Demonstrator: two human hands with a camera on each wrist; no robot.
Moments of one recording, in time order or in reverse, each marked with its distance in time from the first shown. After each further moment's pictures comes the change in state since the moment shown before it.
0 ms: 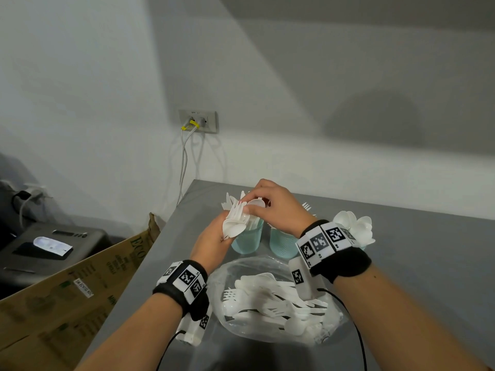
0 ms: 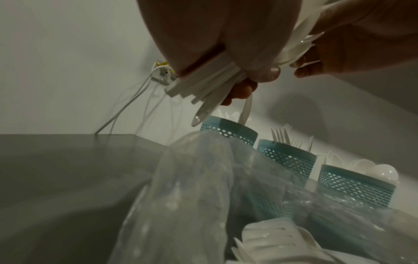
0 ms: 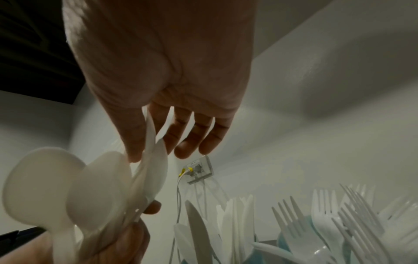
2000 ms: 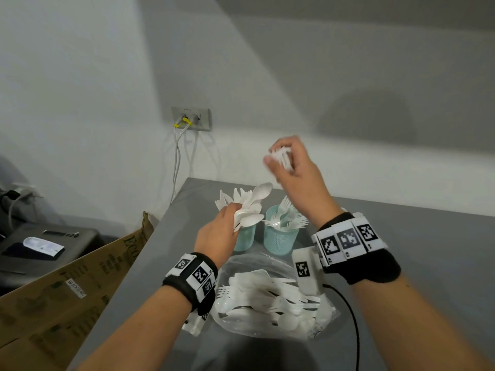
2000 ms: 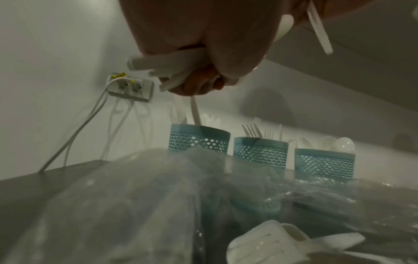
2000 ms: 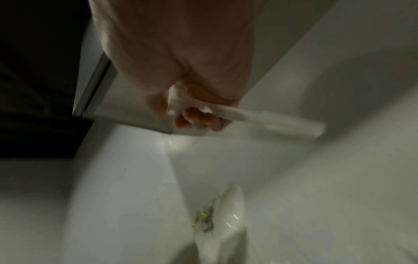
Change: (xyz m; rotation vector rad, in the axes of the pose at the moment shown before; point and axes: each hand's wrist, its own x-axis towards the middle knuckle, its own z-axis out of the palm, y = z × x) left_hand 0.001 0.031 0.012 0.525 -0.018 0.064; right_hand -0.025 -0.035 -0.050 0.235 0.361 -0.047
